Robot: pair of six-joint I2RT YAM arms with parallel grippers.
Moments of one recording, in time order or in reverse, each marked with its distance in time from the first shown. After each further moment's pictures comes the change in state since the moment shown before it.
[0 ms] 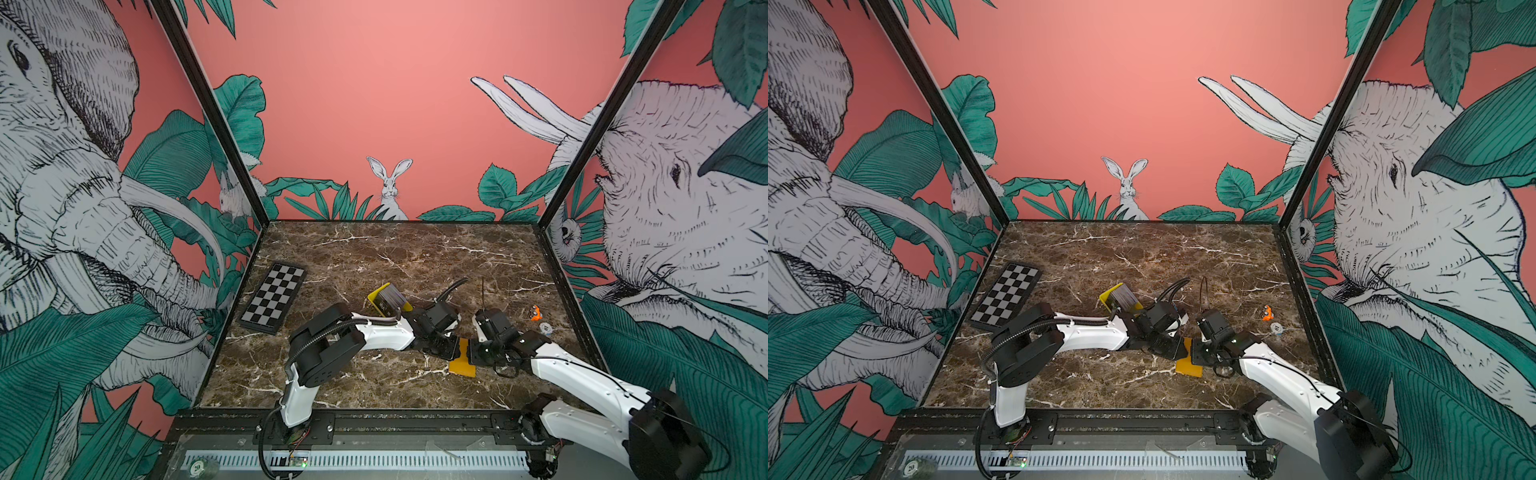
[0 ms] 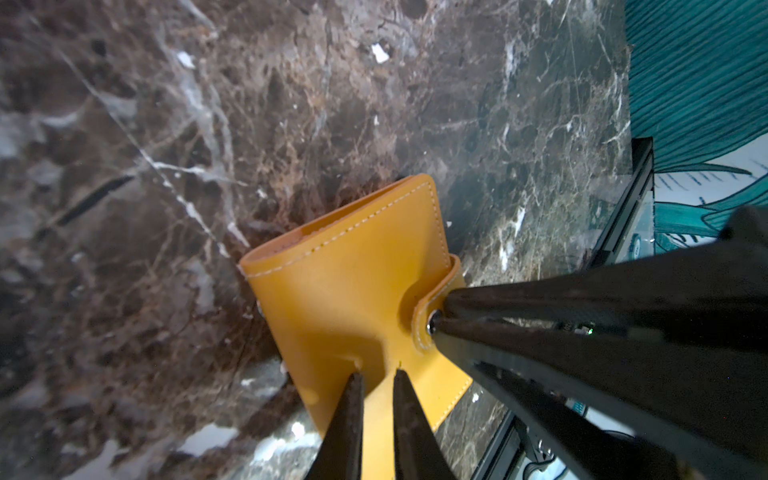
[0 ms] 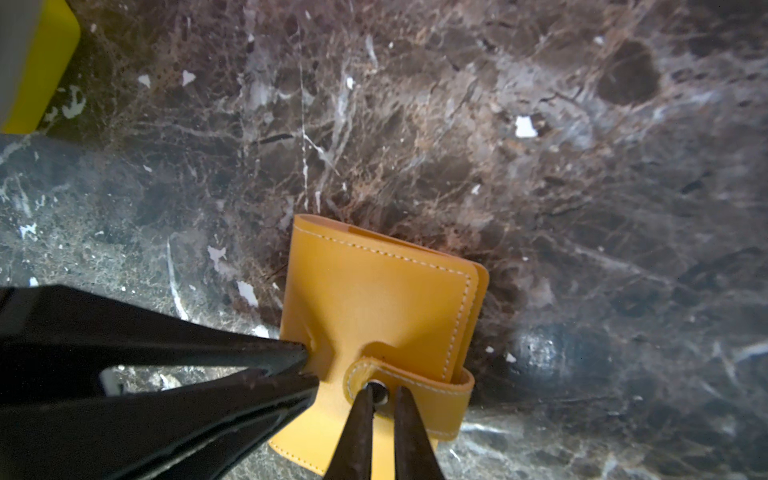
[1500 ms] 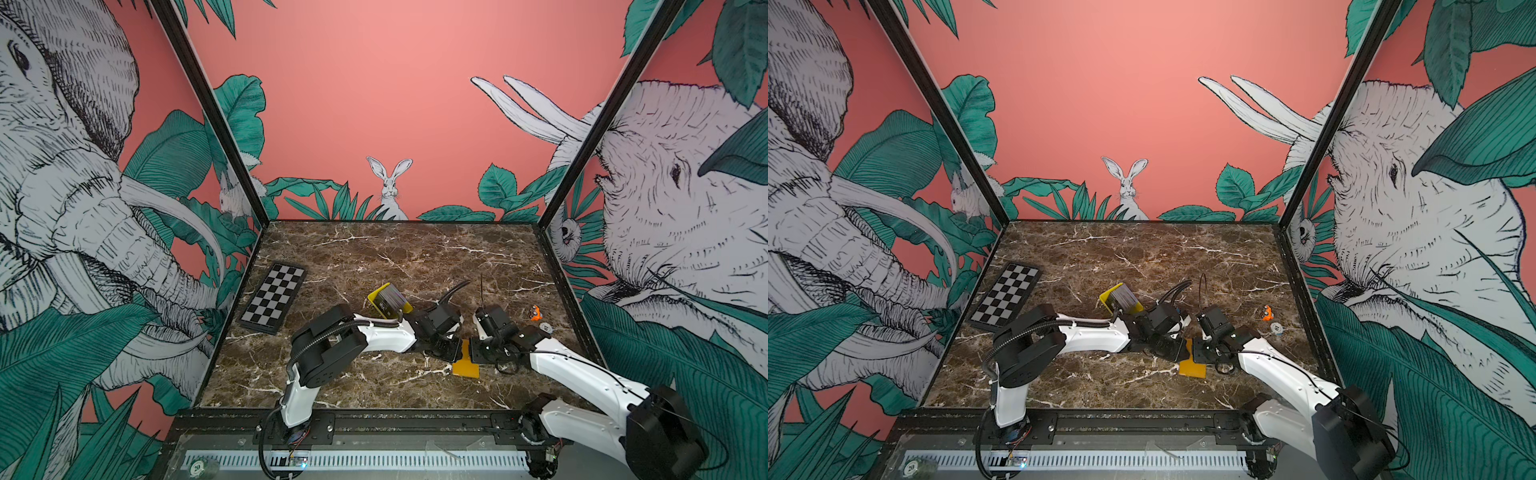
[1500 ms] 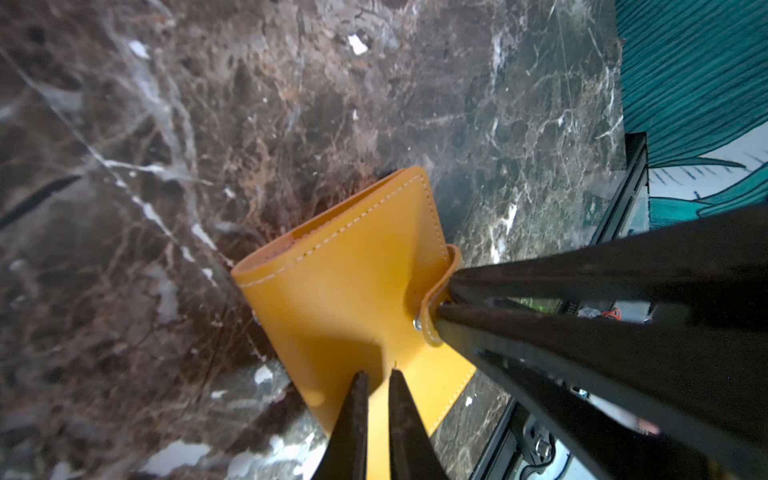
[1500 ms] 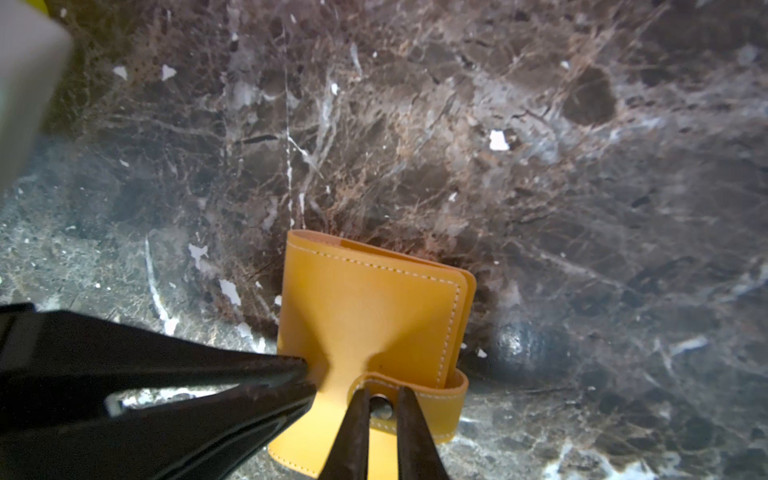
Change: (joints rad) left arm -0.016 0.007 -0.002 0.026 -0.001 -0.005; right arm -0.017 0.027 0.048 -0.068 0.025 -0.059
